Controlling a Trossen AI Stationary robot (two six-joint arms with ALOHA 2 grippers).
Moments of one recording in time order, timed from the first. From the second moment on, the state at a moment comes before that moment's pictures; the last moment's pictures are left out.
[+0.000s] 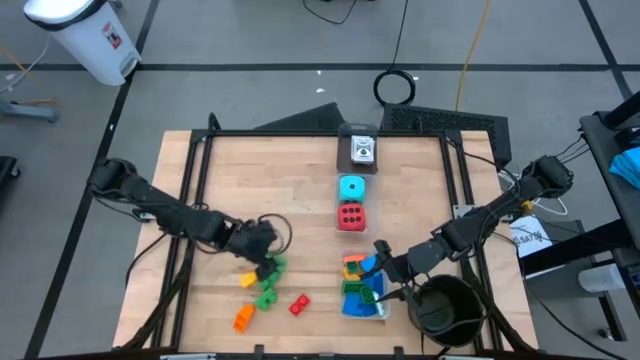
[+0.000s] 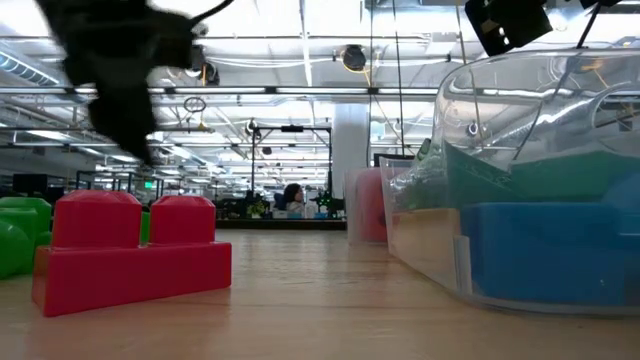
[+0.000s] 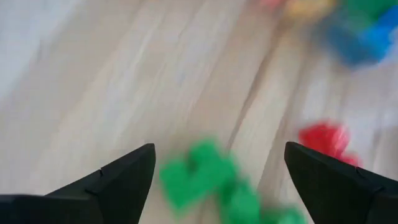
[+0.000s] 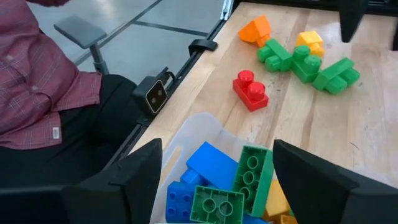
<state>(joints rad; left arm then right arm) -0.38 1.35 0.79 -0.41 -0.17 -0.83 0.54 1.27 0.73 0.07 0.00 0.14</state>
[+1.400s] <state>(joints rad) -0.77 1.59 0.79 -0.65 -0.19 -1.20 0.54 1.27 0.73 0.14 0.00 0.14</state>
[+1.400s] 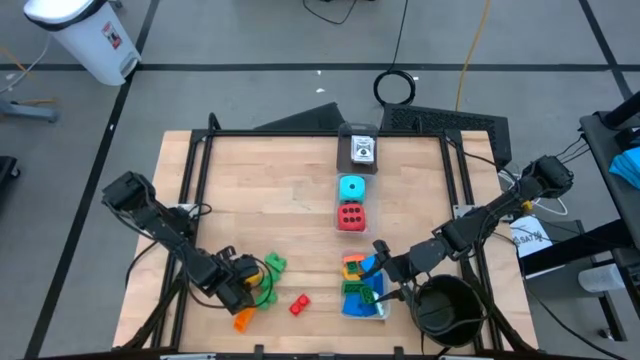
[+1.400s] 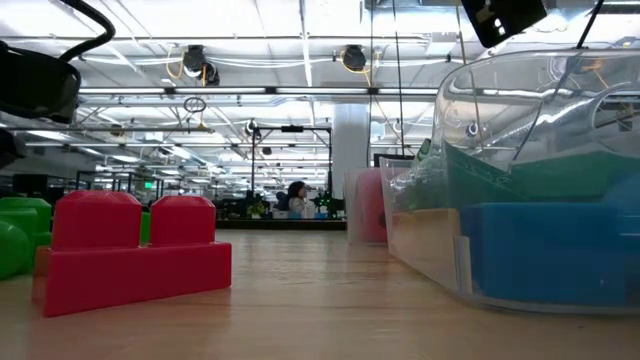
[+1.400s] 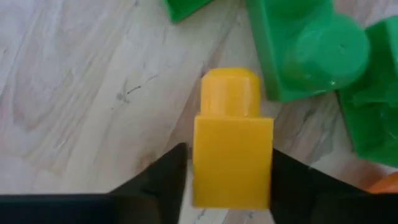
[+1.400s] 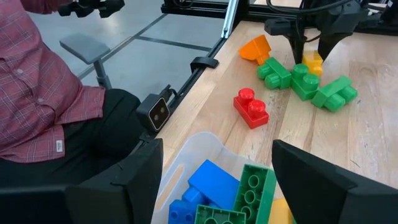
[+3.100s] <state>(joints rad) -0.45 1.60 0.87 0.30 -0.47 -0.18 0.29 1.70 0.73 0.94 0.13 -0.02</state>
